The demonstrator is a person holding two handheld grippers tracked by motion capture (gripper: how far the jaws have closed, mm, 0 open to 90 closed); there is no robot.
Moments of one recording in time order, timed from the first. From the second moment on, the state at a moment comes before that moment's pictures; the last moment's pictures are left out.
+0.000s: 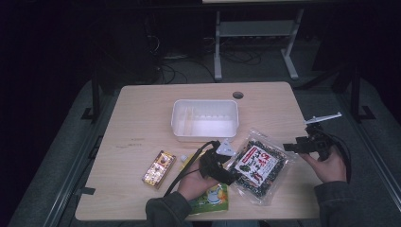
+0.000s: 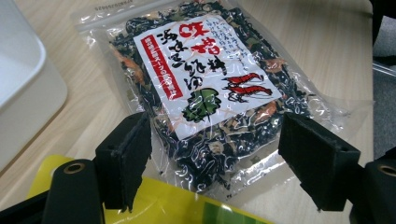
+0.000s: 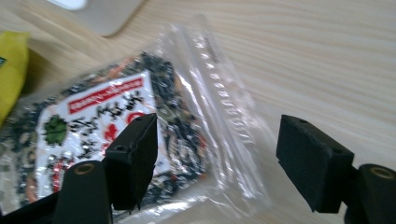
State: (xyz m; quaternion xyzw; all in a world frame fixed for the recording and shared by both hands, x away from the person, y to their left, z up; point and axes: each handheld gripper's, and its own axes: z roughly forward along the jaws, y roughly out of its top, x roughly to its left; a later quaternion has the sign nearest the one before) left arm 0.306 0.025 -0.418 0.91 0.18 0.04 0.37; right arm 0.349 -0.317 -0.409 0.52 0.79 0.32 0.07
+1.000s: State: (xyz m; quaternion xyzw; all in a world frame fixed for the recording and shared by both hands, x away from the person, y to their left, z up) left arm 0.317 0.004 -0.449 0.93 0.18 0.02 0.32; right arm 0.353 -0.358 -0.454 0.57 0.75 0.33 -0.01
